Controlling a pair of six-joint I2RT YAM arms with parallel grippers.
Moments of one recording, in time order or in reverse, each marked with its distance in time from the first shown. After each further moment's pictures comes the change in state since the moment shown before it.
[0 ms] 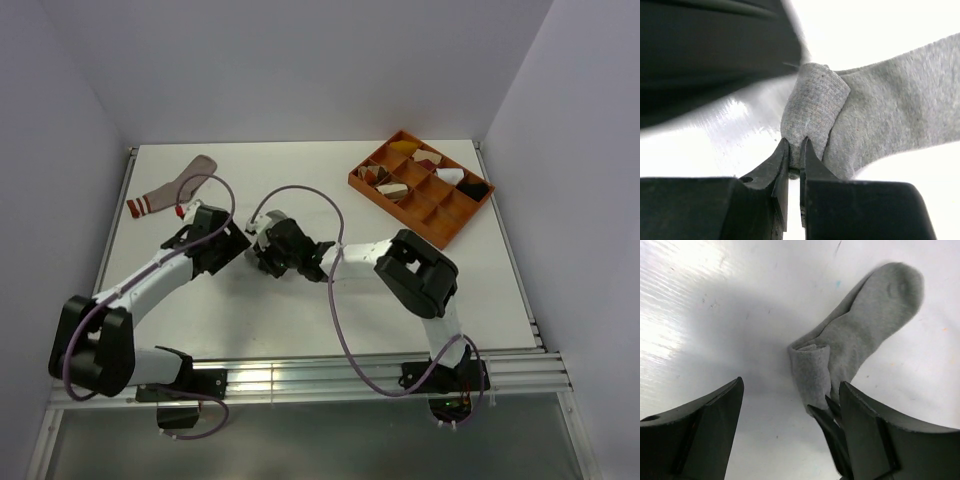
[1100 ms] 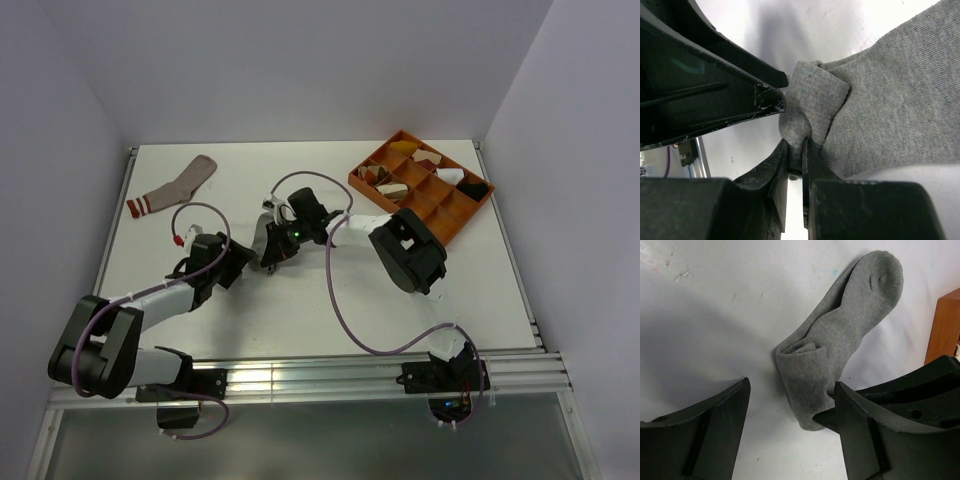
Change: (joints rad) left arm 0.015 -0.043 -0.359 0.526 0.102 -0.200; right arm -0.234 0.182 0.239 -0.214 -0.667 0.269
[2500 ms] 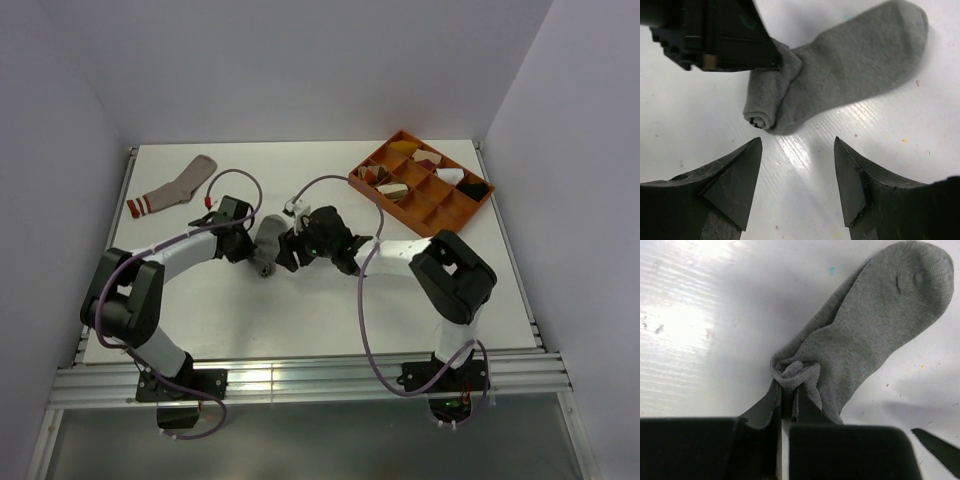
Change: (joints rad) left arm -0.057 0.289 0.476 -0.509 -0.079 0.306; right arm 0.039 -0.373 -0.438 0.291 0.430 -0.102
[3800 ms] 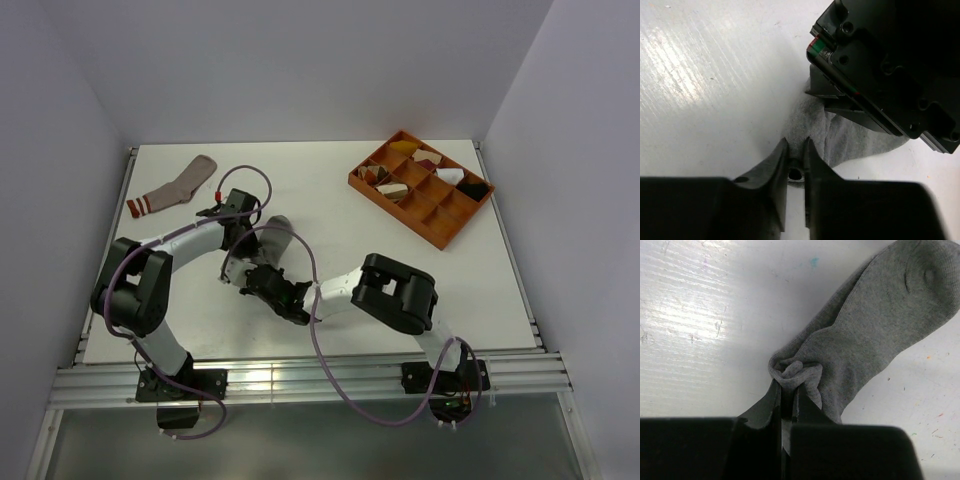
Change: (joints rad) left arm -0.028 0.101 0.139 -0.122 0.024 0.074; right arm 0.424 0.271 0.138 0.162 0.787 -0.599
